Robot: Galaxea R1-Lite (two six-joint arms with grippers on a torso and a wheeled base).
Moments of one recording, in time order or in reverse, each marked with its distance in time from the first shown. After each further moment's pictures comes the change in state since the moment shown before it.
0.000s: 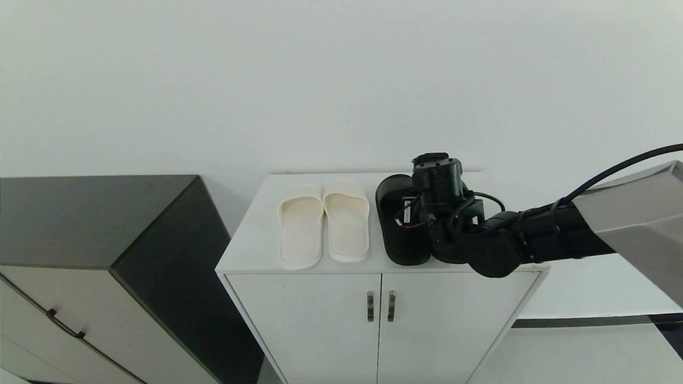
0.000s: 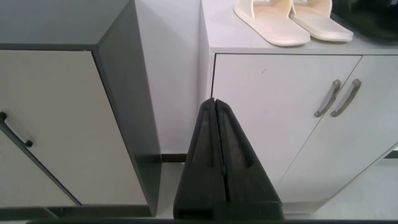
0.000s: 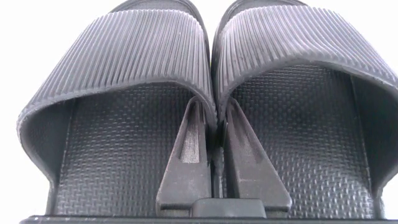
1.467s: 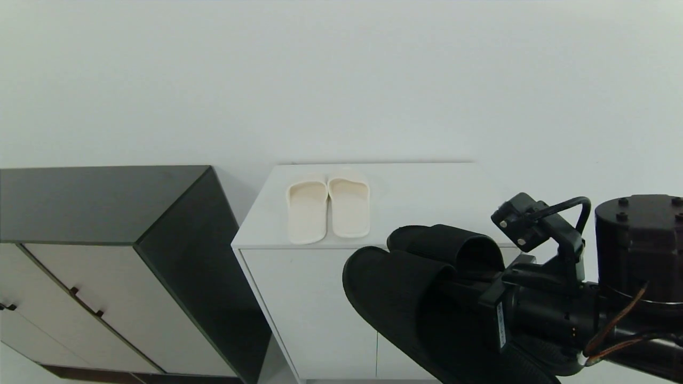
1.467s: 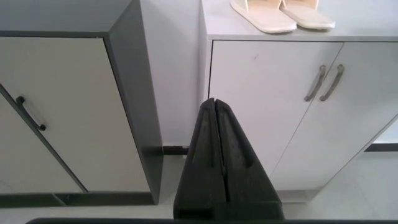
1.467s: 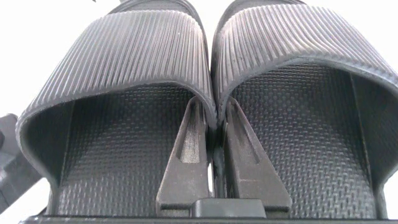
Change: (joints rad) left arm 0.000 0.000 0.000 0.000 -0.001 0.003; right arm 0.164 -0.678 0.737 -0.007 0.608 -0.075
